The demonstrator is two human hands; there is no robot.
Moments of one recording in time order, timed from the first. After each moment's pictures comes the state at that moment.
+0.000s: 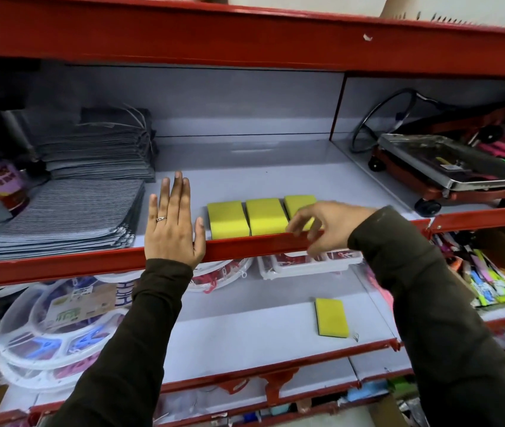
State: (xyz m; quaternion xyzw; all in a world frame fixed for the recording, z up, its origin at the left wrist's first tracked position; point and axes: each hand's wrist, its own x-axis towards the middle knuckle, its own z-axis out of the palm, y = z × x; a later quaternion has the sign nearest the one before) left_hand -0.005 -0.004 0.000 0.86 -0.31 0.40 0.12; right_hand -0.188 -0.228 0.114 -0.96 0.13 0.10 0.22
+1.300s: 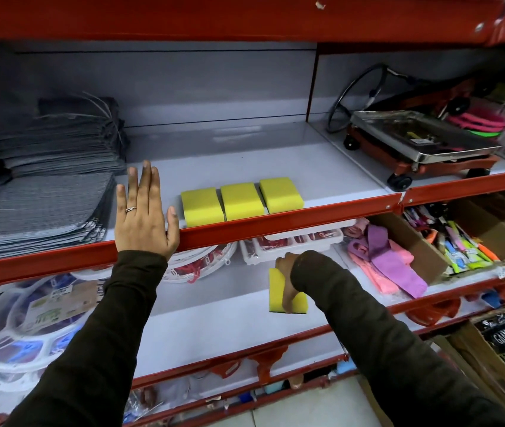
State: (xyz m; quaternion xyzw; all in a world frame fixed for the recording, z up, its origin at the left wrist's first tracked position) left_hand -0.005 -0.005 -0.001 0.86 -0.32 0.38 0.13; right_hand -0.186 -0.214 -0.019 -0.92 0.19 0.33 -0.01
